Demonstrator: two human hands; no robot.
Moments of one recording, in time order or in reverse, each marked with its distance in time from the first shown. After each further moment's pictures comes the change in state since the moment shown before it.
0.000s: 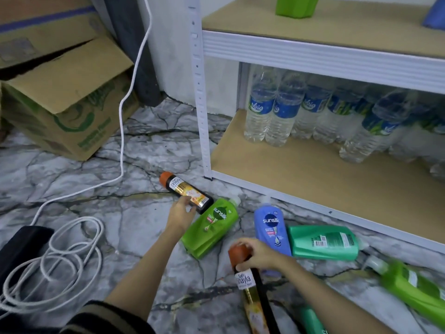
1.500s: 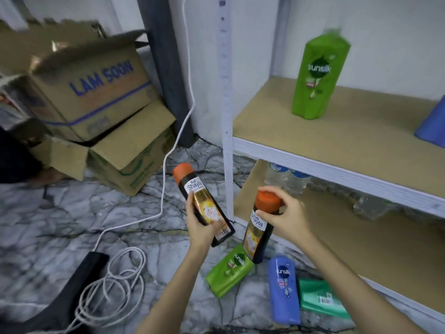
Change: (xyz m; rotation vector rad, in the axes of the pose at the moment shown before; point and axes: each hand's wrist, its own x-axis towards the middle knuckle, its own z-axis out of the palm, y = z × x) left_hand -0.062 0.180 -0.138 -0.817 0.230 0.012; right_hand -0.092 -0.255 -0.177 0.177 0.650 -0.417
